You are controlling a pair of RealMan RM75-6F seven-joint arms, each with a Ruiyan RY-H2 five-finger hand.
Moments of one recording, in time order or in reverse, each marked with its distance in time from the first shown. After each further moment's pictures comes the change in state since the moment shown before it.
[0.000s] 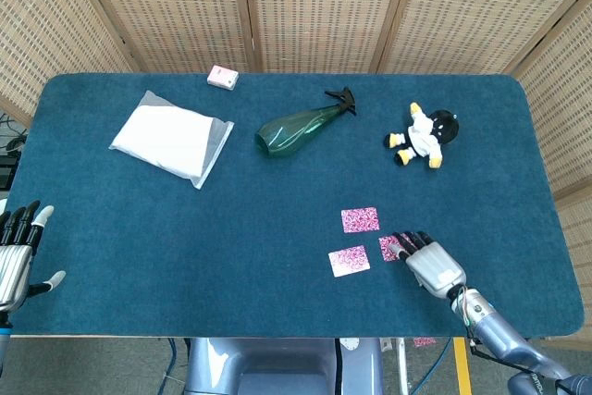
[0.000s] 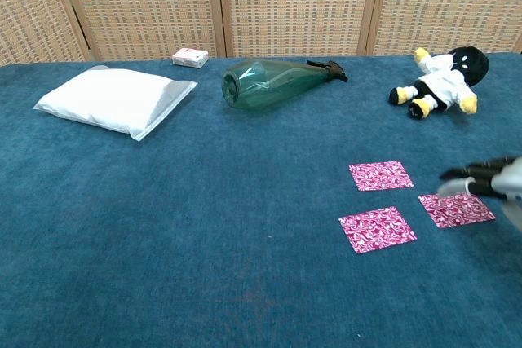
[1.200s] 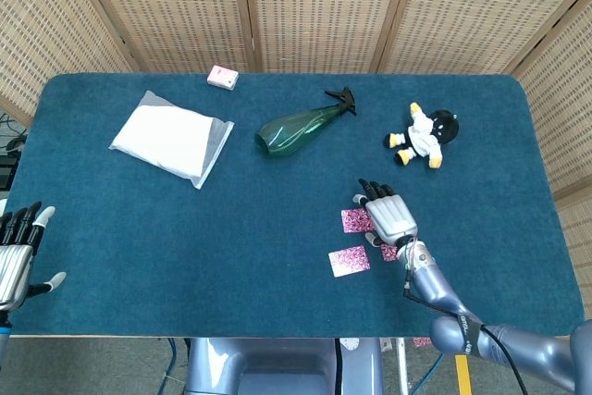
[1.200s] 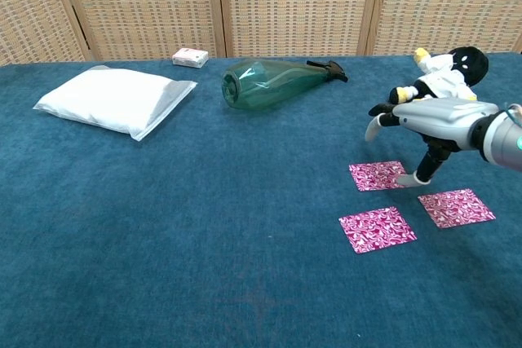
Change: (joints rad) left arm -0.006 0.017 0.004 -0.011 -0.012 -0.025 -0.017; right arm 0.176 -0.246 0.270 0.064 0.493 -0.072 -0.176
